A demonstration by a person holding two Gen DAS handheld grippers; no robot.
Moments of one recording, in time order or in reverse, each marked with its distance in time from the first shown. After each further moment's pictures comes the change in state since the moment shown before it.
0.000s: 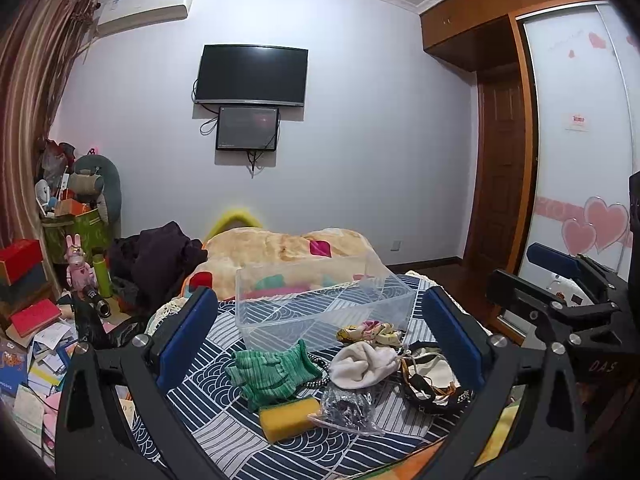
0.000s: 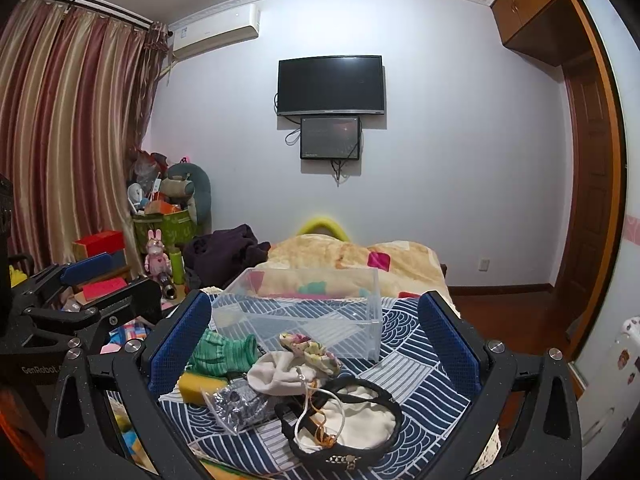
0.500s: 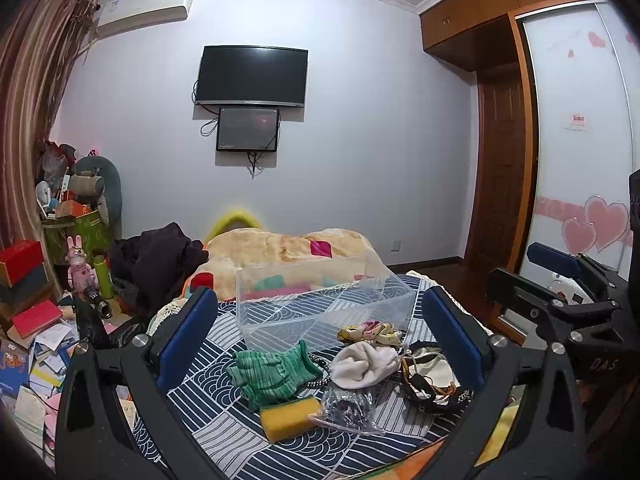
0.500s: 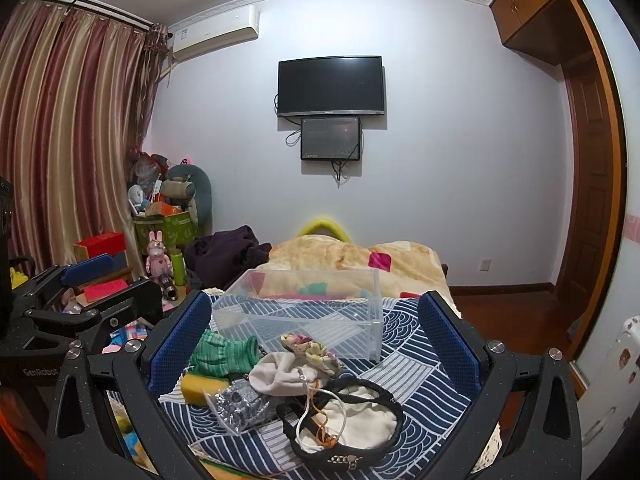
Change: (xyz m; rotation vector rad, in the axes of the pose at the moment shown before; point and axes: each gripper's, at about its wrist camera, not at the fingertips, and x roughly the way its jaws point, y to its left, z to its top) left arm -0.001 0.000 0.001 0.002 -0.002 0.002; right arm -0.002 0.000 0.002 0.006 -0.003 0.004
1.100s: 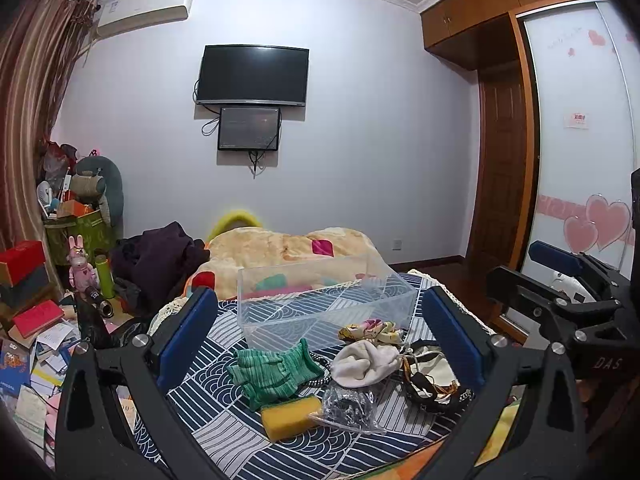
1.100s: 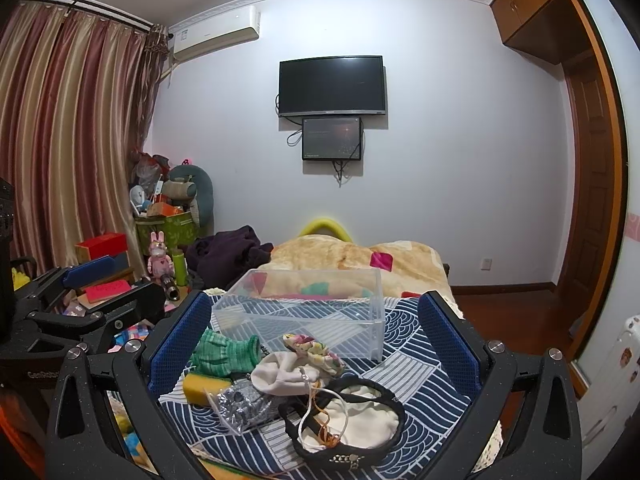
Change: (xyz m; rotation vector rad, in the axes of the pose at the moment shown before) left arm -0.002 0.001 0.001 0.000 0.002 0.002; right arm 0.001 -0.001 -0.004 0.002 -0.002 0.004
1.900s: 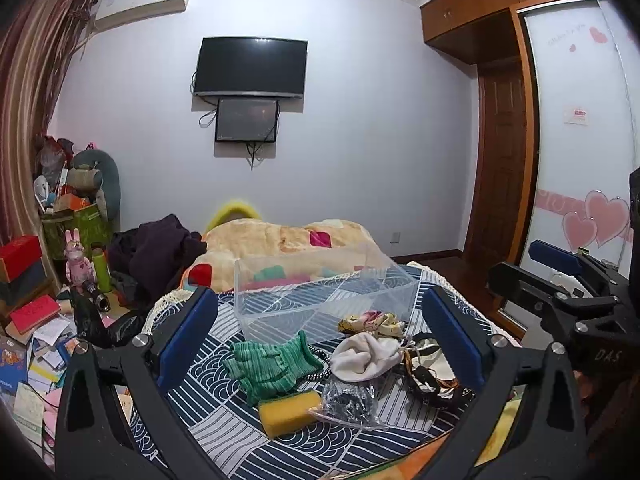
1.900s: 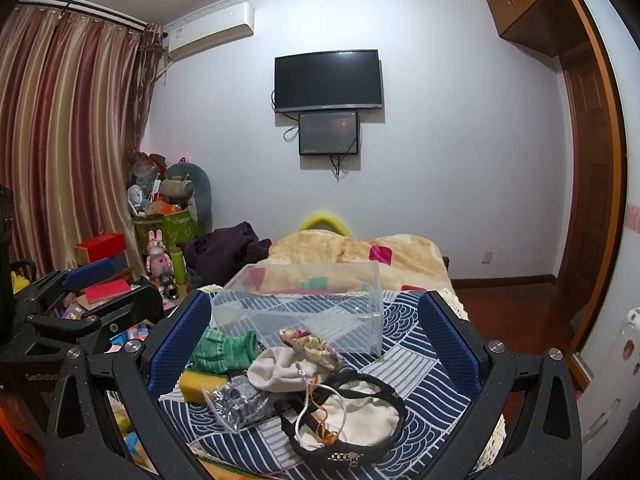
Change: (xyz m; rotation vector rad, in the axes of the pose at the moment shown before) left arm 0.015 0.003 -0.010 -0.003 0.037 -0.004; right arm 0.007 -0.005 -0.008 0.022 0.027 -0.004
